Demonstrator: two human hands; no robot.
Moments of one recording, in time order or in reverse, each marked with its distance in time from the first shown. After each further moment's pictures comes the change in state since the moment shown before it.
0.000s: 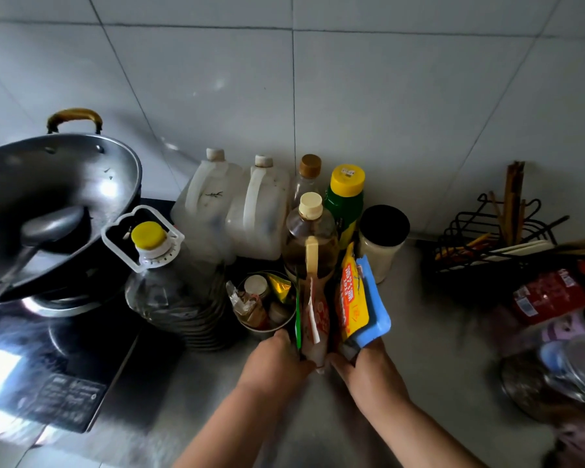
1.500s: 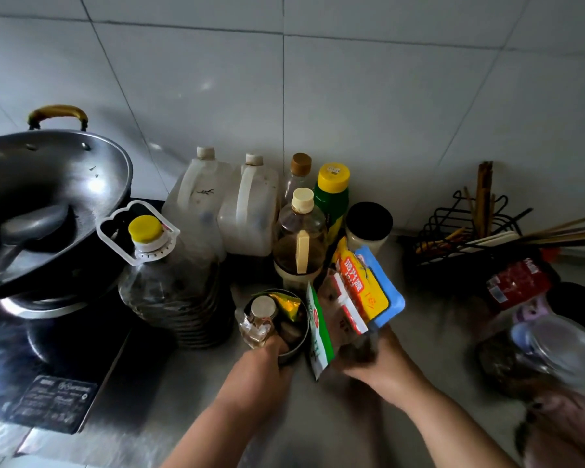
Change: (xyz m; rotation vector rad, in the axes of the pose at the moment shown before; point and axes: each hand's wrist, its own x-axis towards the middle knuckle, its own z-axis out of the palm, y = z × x) left_hand -0.024 -0.025 -0.001 0.055 0.049 0.204; right_hand -0.019 0.007 -0.047 0.242 -0.157 -0.139
